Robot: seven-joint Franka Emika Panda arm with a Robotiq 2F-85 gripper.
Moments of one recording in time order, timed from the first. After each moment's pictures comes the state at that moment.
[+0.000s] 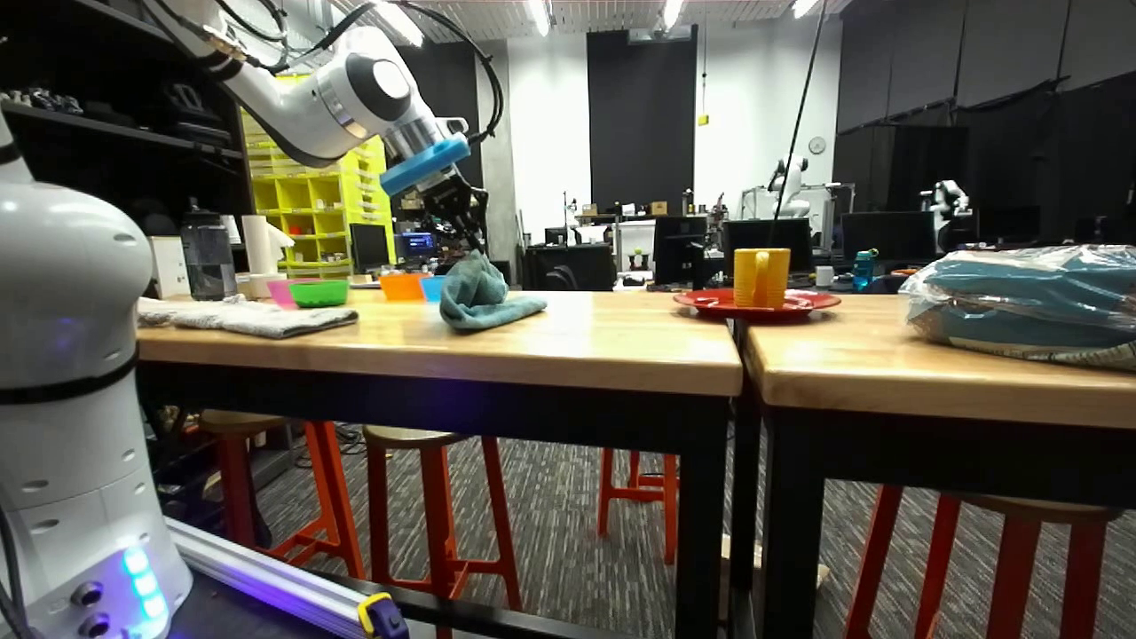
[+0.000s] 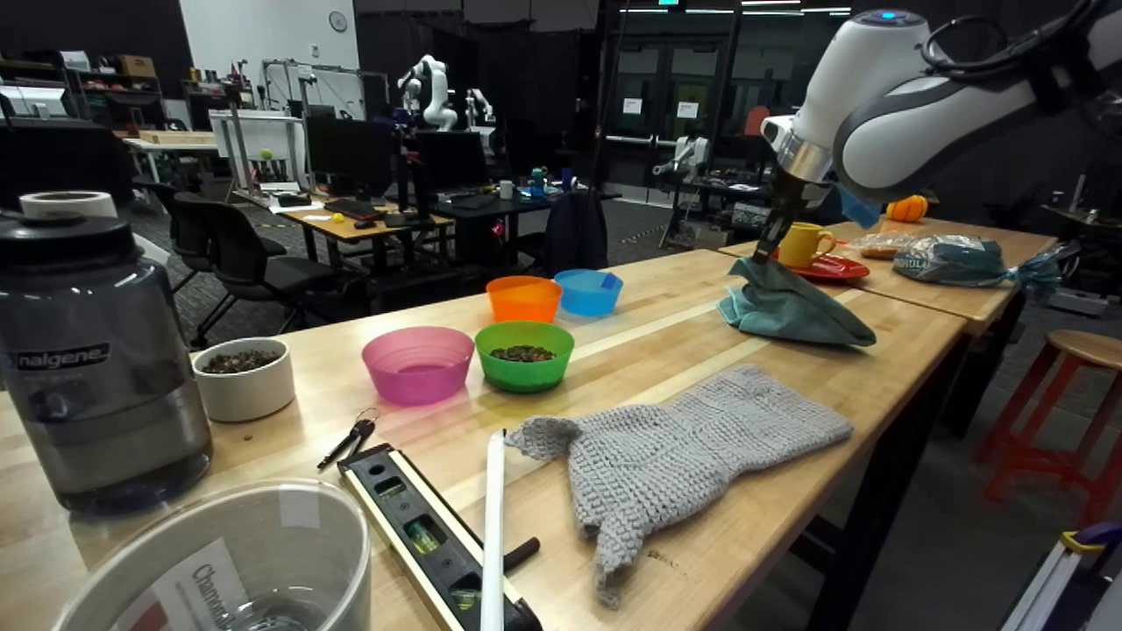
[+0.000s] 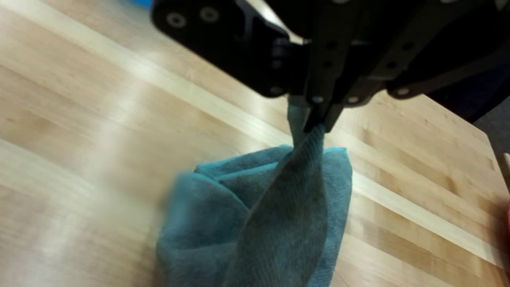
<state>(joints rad) -0.08 -0.38 -0.08 -2.49 -0.45 2.55 -0.28</state>
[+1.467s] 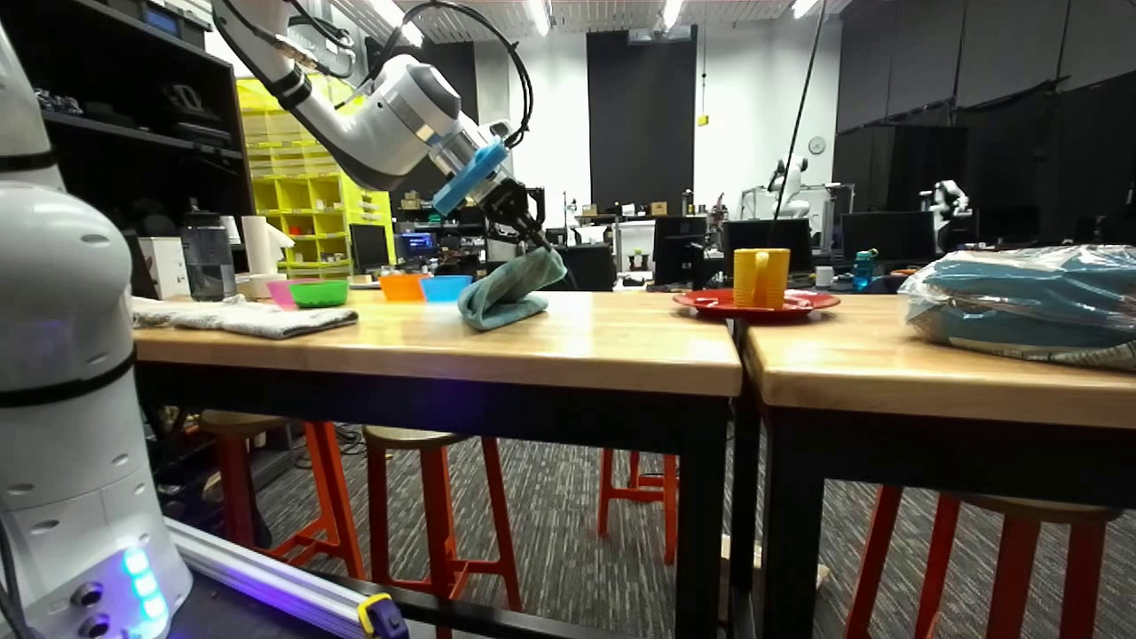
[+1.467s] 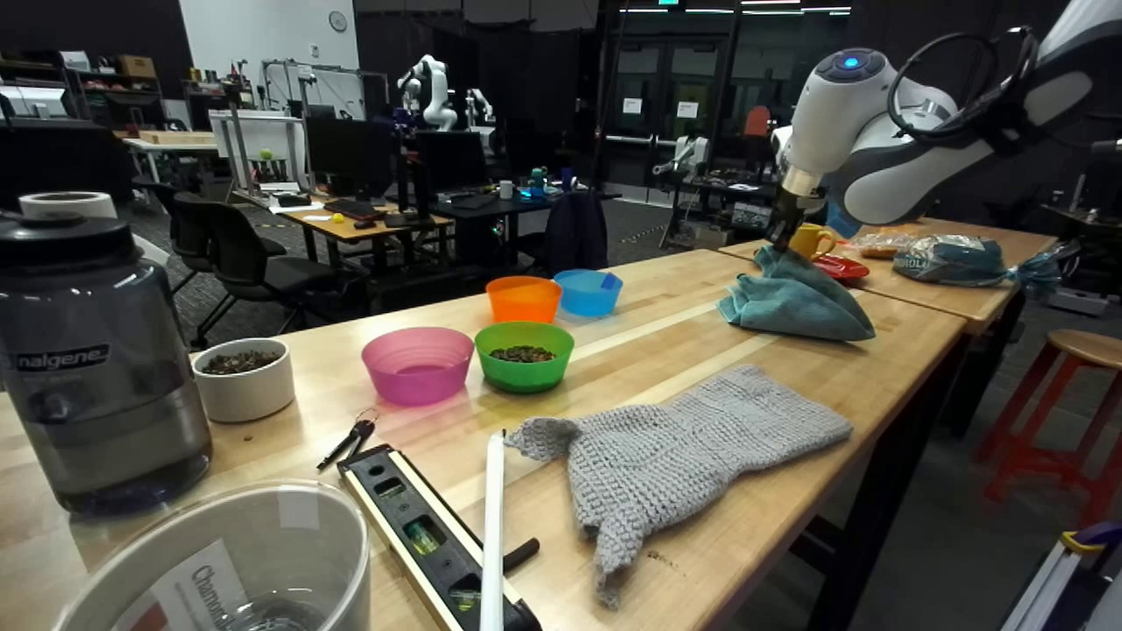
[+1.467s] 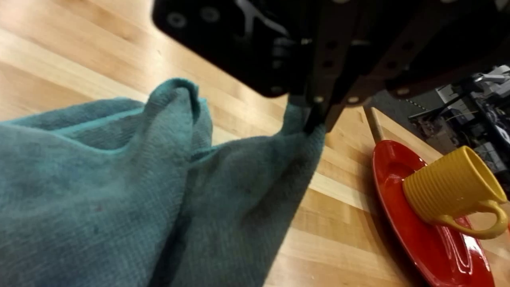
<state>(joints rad) -0.22 -0.20 -0.08 -2.35 -0.90 2.60 0.18</state>
